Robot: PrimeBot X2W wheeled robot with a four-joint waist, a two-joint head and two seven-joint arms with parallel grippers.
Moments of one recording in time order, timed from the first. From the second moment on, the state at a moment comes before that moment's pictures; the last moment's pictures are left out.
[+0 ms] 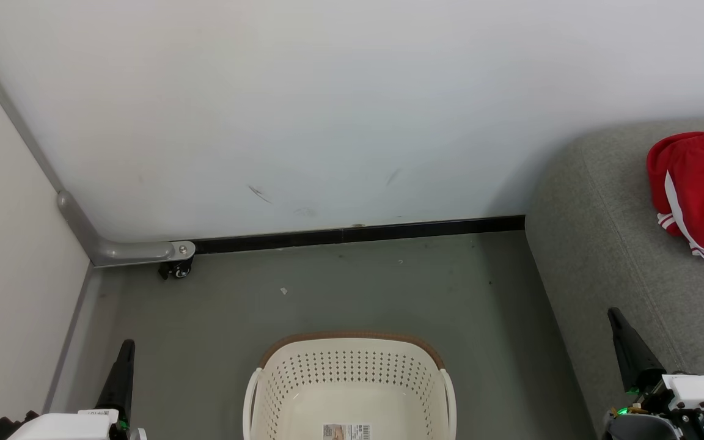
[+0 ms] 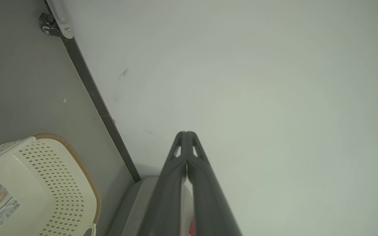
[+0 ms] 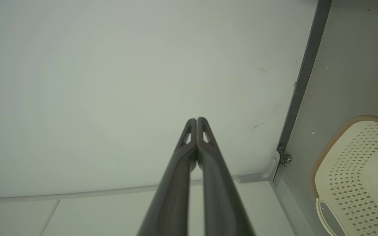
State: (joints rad) left arm -0.06 0.06 0.05 0.28 -1.63 -0.12 0.08; right arm -0.05 -0.06 -0.10 0.27 1.63 0.12 0.08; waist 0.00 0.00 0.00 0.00
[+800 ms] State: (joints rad) left arm -0.06 0.05 0.05 0.28 -1.63 -0.12 0.08; right arm -0.05 -0.06 -0.10 0.27 1.63 0.12 0.08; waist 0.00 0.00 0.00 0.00
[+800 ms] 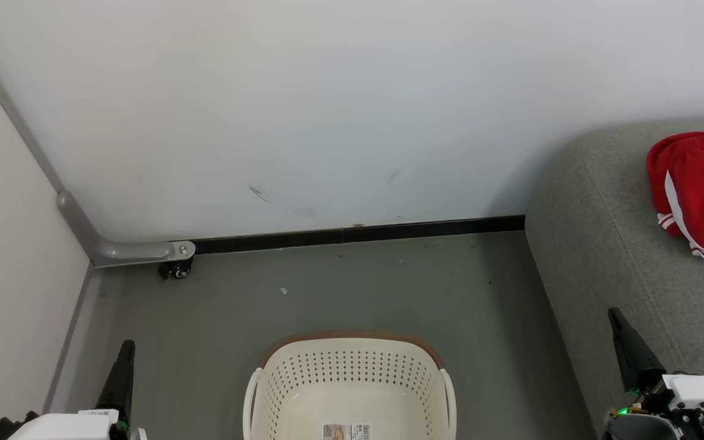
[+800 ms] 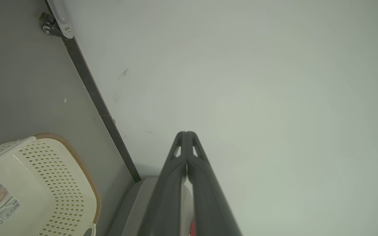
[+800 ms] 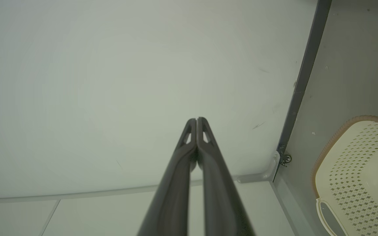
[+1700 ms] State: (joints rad) left arm -0.06 0.05 0.05 0.28 -1.63 -0.12 0.09; right arm -0.05 -0.06 -0.11 0.27 1.63 0.12 0.08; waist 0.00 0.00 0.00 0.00
